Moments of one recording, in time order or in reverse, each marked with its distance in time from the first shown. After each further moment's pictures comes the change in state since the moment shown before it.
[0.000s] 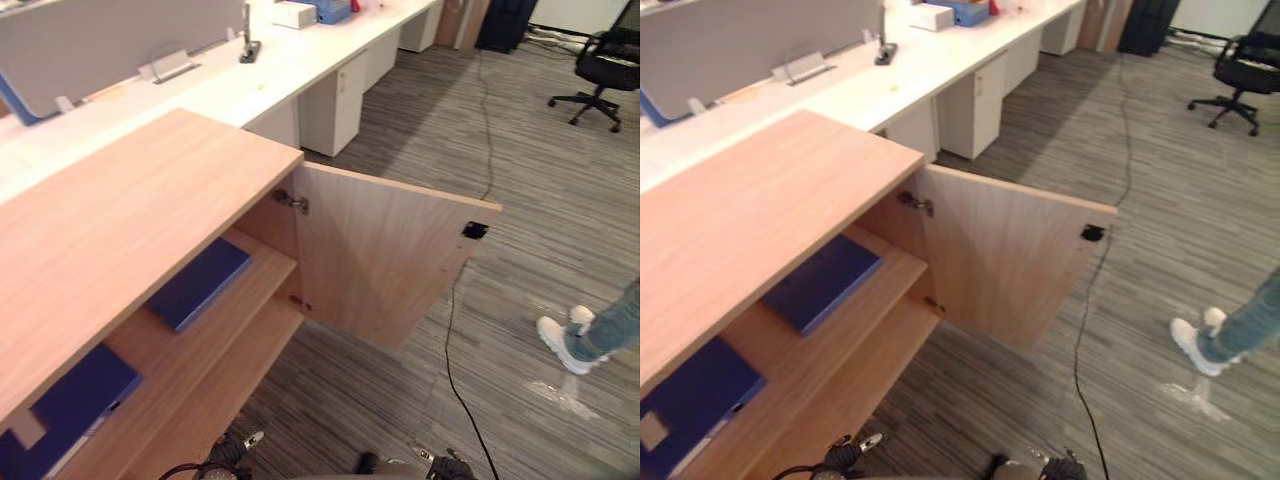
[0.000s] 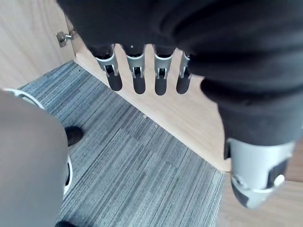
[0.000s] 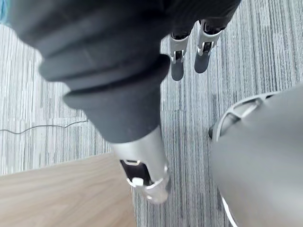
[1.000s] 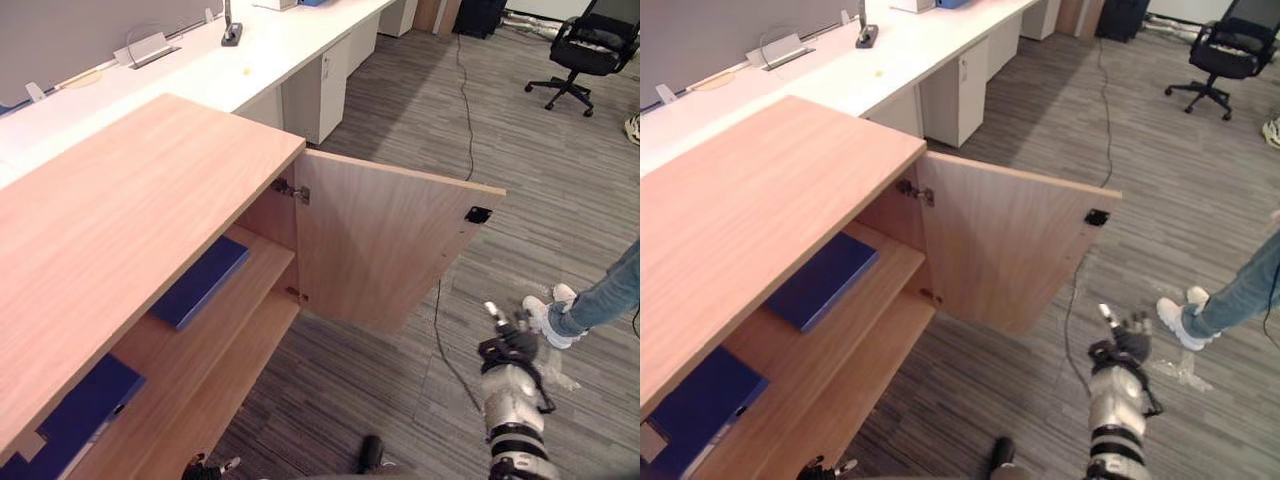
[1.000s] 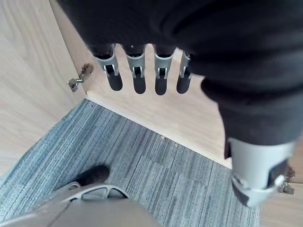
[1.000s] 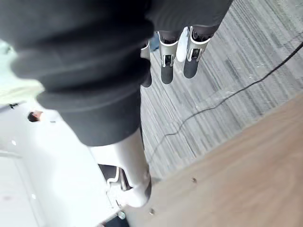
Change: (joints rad) left arm 0.131 0.115 -0.100 -0.082 0.005 -0.011 -0.012; right arm -0.293 -0.203 -0.109 -0.418 0.512 -0.168 -0.074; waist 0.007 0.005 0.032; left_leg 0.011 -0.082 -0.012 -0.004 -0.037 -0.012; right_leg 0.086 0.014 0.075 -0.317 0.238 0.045
